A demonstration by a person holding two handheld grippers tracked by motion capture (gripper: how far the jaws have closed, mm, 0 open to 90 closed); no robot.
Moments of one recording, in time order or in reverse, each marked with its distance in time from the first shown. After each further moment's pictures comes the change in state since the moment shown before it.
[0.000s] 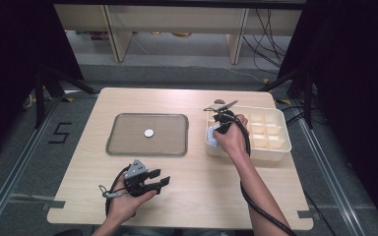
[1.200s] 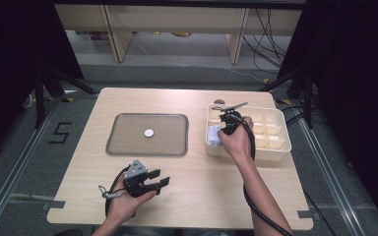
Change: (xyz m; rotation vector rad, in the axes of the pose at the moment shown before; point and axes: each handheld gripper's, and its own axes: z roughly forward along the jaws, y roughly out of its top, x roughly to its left) left arm -0.001 -0.001 -0.001 -0.009 -0.005 -0.020; right arm -0.006 -0.011 -0.016 -0.053 0.045 0.073
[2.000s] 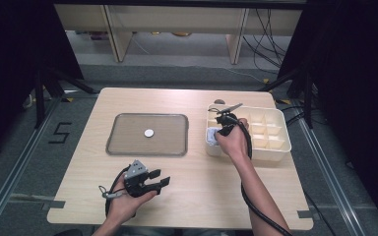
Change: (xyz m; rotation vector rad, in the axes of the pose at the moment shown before) left arm -0.001 0.001 0.000 0.001 -0.004 0.009; right arm 0.003 0.001 0.016 0.065 0.032 -0.012
